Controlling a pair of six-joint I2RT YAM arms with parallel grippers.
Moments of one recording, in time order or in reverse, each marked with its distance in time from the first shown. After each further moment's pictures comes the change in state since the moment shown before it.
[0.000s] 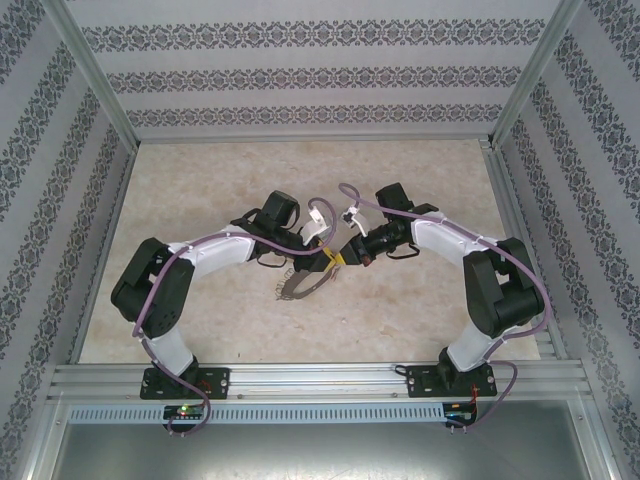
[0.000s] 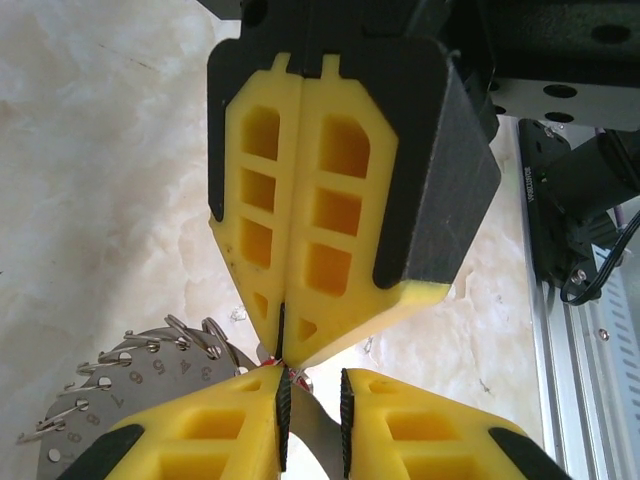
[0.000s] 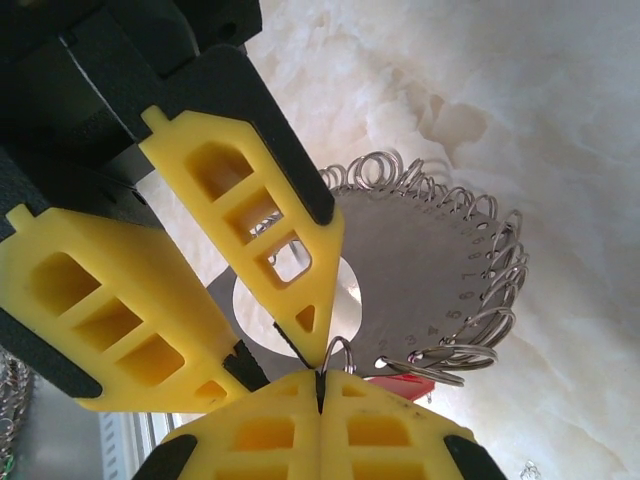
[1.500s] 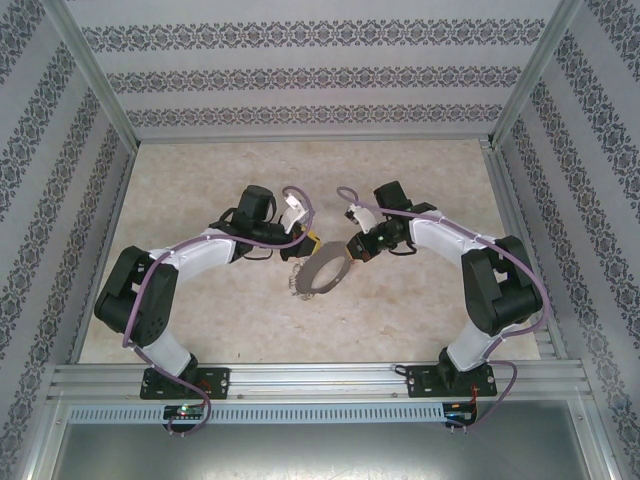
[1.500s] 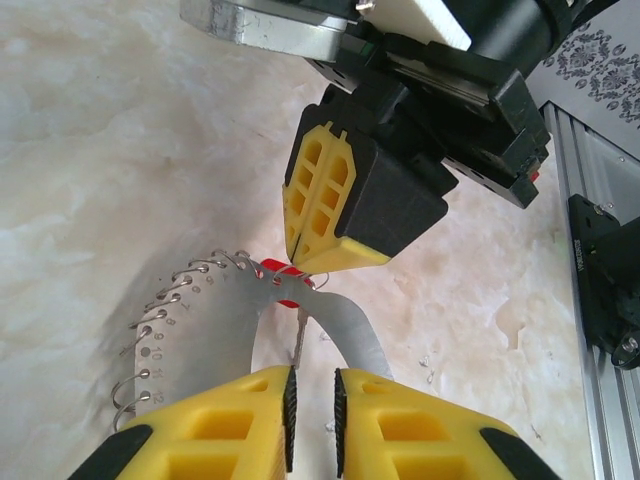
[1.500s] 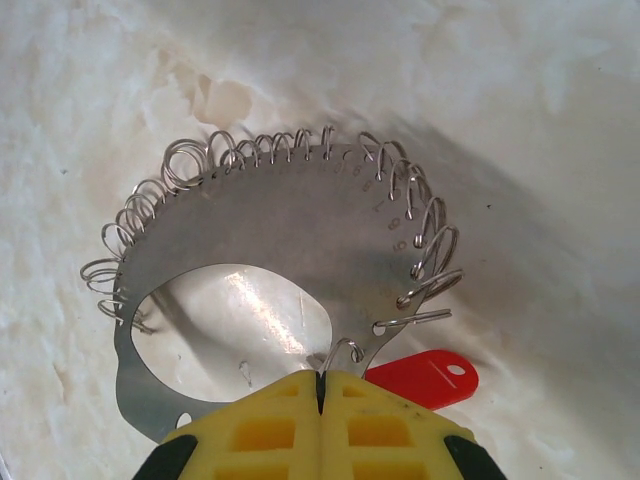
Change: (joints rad) left arm 0.110 -0.097 -0.111 0.188 -0.030 -0.103; right arm 0.008 0.014 0.013 0.038 0.368 0.100
